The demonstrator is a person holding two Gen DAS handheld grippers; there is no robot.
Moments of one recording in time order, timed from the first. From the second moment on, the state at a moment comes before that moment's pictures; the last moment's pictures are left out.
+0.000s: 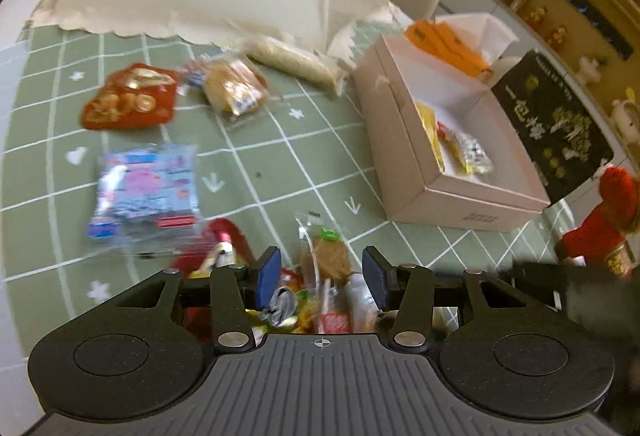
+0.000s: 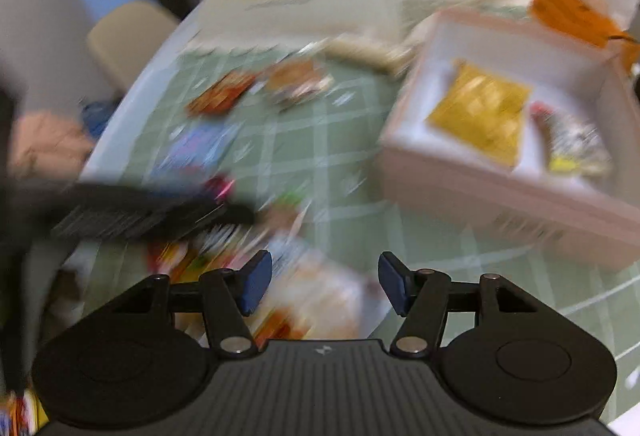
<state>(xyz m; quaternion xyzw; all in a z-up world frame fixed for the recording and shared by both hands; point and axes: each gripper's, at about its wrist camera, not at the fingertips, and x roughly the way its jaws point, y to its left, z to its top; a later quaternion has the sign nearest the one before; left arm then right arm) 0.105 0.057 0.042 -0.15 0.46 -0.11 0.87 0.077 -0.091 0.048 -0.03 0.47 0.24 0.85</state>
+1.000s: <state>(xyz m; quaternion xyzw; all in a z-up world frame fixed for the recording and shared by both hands) -0.017 0.105 0.038 -0.26 0.51 -0.05 0.82 -0.036 -0.082 0.049 -0.10 0.43 0.28 0.85</state>
